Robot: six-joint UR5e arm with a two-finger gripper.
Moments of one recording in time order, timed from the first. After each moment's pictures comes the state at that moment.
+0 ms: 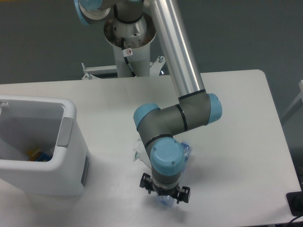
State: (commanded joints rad) arm 2.30 -2.33 -1.28 -1.02 1.61 0.67
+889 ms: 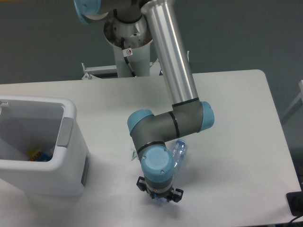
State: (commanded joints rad) arm 2.29 -2.30 -1.30 -1.03 1.60 0.66
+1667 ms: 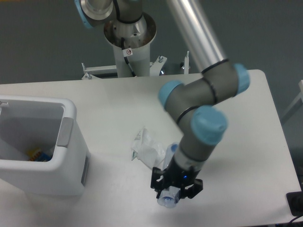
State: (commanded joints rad) arm 2.53 -2.14 -1.30 -1.02 0.86 0.57
